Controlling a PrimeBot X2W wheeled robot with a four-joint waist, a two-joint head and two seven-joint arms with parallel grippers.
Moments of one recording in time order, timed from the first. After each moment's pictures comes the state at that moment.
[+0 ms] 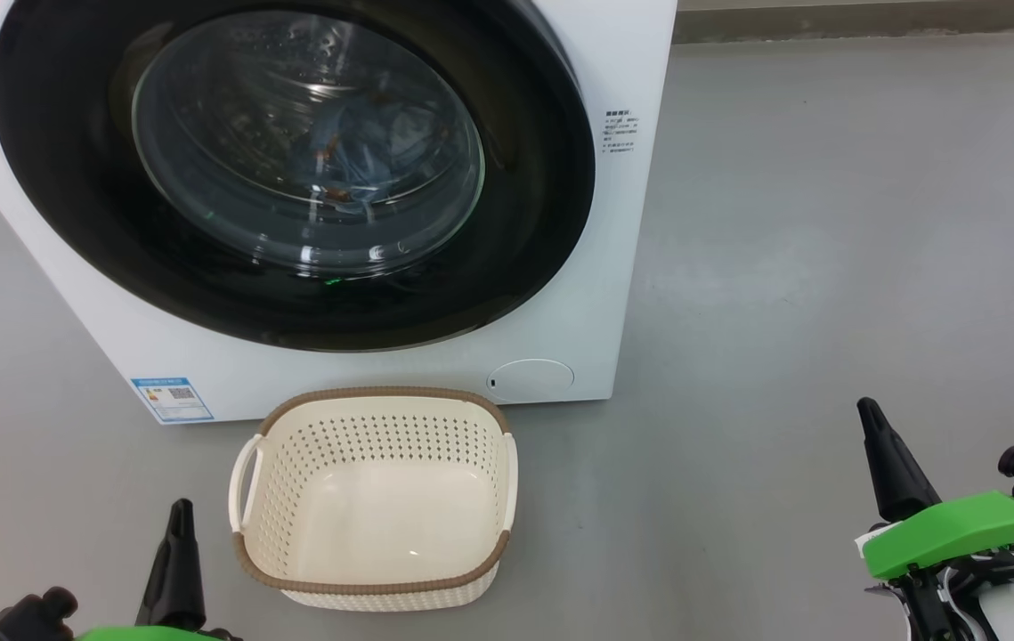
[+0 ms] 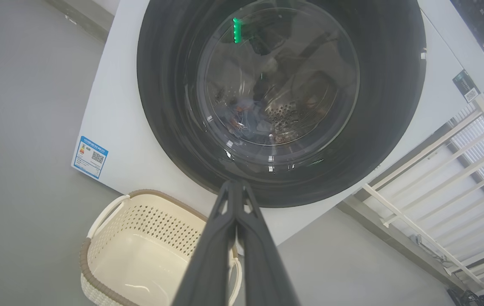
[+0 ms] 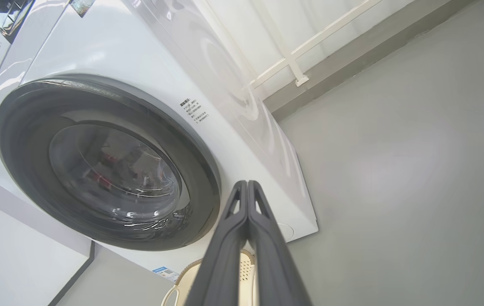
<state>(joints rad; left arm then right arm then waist) -0.04 0.10 -0.03 0.25 -0.82 -0.10 -0.13 -0.14 -0.19 0.10 0.33 0.88 0.14 -0.14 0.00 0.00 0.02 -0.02</state>
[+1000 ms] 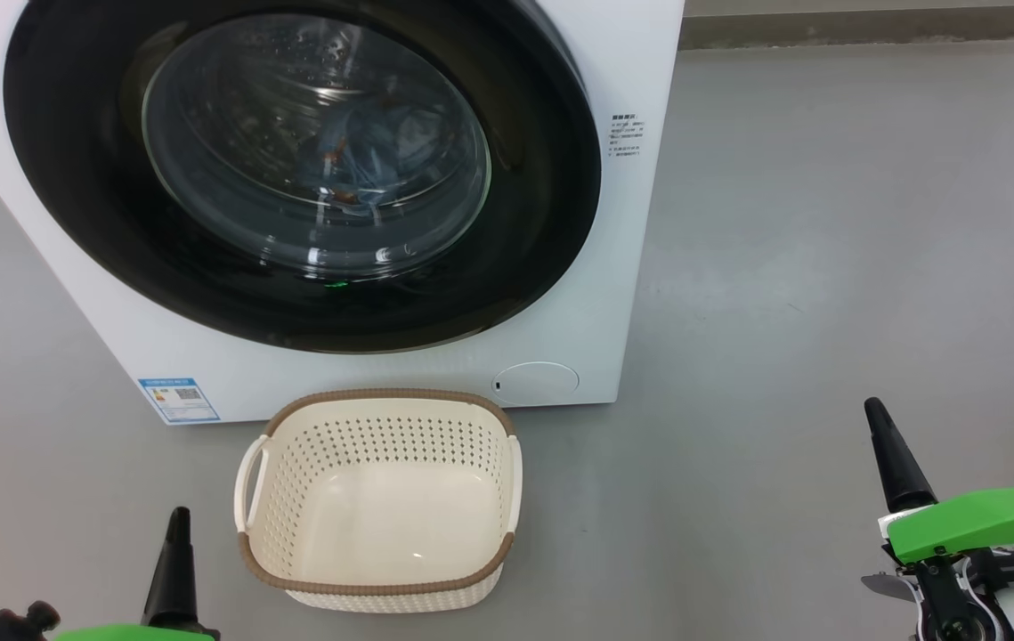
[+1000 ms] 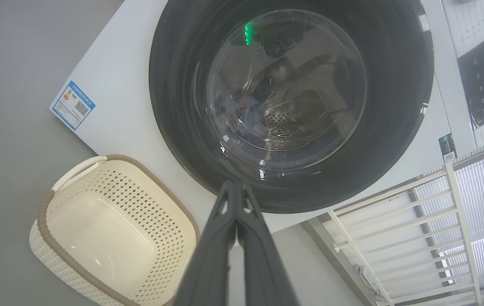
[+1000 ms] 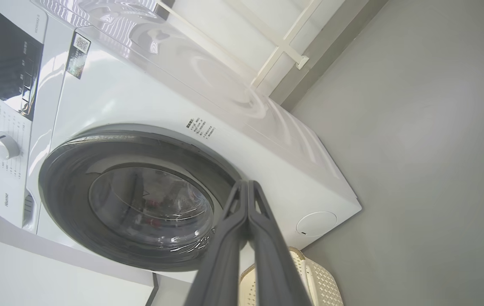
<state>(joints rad) -0.04 0.08 0.01 0.26 -1.10 -0.10 -0.04 -0.13 -0.14 0.02 0.32 1.14 0.14 -0.05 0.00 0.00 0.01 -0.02</state>
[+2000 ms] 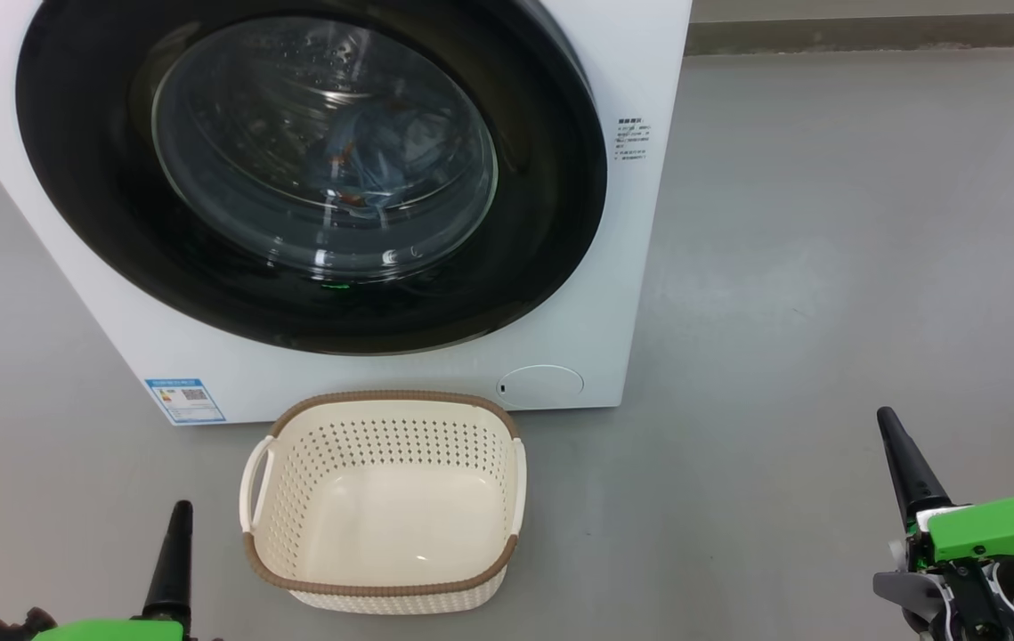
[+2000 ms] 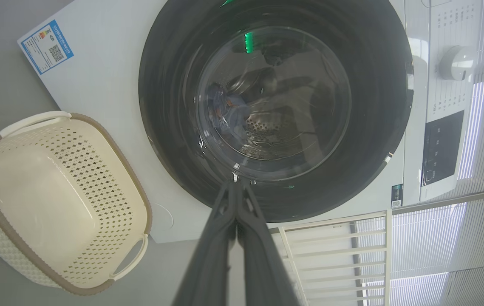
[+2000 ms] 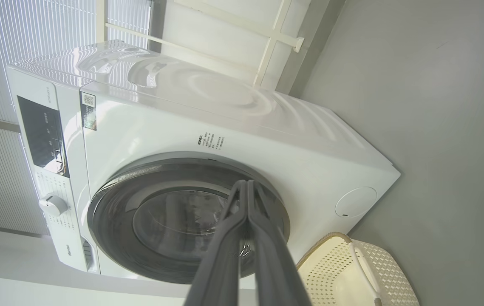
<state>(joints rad) -0.06 0.05 0.05 0.26 -1.36 -0.11 0.04 -0.11 -0.09 -0.05 0.30 1.39 0.13 0.03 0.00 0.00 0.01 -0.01</state>
